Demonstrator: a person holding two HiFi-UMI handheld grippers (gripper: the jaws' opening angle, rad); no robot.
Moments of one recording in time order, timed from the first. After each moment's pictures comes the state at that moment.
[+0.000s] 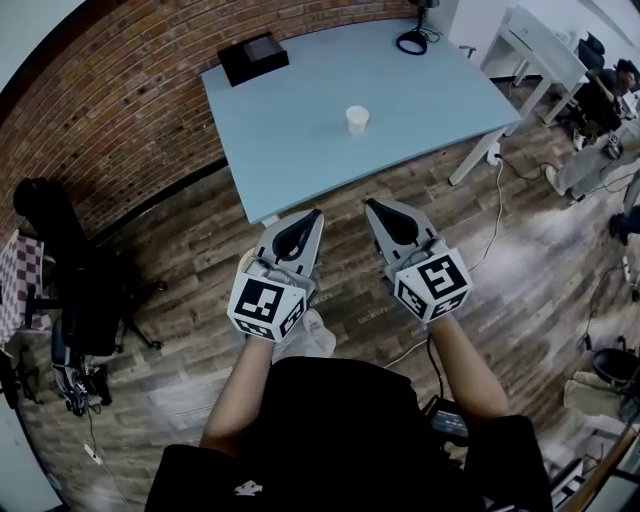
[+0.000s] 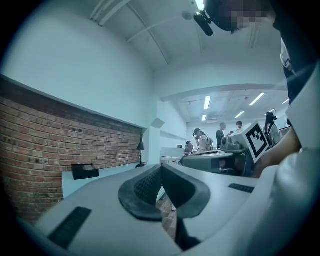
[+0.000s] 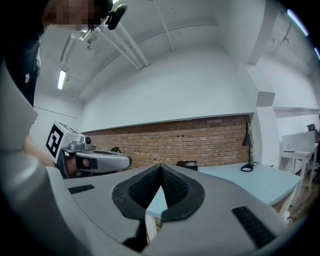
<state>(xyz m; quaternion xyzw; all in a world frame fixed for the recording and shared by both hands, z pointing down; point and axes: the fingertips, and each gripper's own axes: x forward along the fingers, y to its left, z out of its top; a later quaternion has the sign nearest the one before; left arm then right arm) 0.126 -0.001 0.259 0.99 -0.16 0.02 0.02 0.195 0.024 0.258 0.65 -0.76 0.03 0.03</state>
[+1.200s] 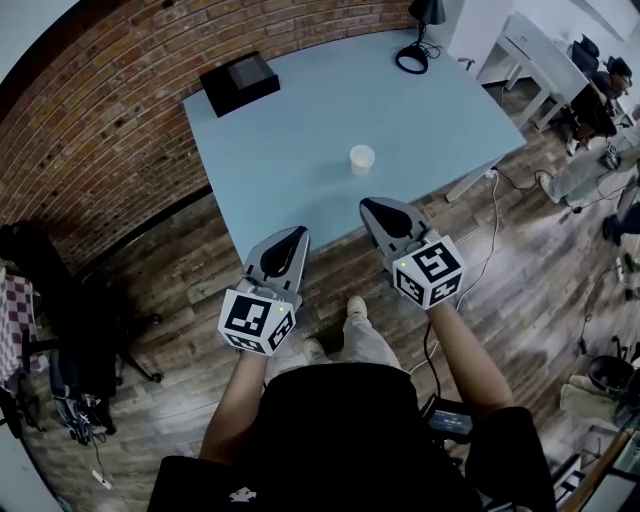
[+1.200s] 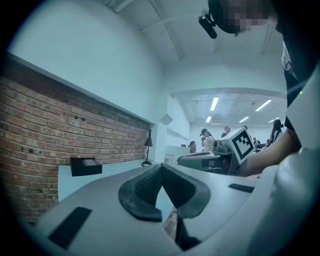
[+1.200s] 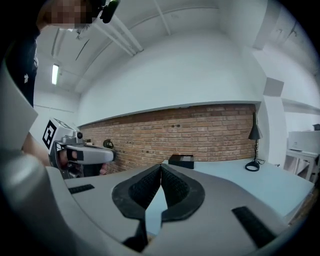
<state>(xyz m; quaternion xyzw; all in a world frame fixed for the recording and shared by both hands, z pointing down) 0.170 -0.149 0.280 0.99 -0.15 0.03 0.06 0.274 -0.134 0.285 0.64 -0.76 0.07 0.07</state>
